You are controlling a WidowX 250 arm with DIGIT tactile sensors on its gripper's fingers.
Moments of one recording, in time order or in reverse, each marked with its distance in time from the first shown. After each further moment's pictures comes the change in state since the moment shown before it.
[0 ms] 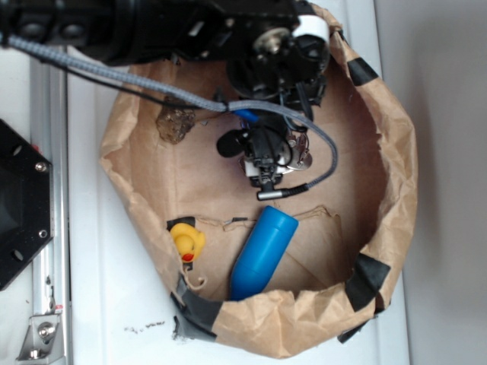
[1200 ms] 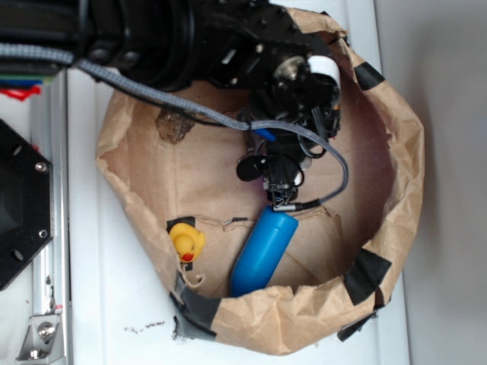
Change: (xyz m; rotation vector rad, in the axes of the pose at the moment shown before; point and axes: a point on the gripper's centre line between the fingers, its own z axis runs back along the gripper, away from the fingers) arm 0.014 -0.018 -0.030 -0.080 -0.069 -0.072
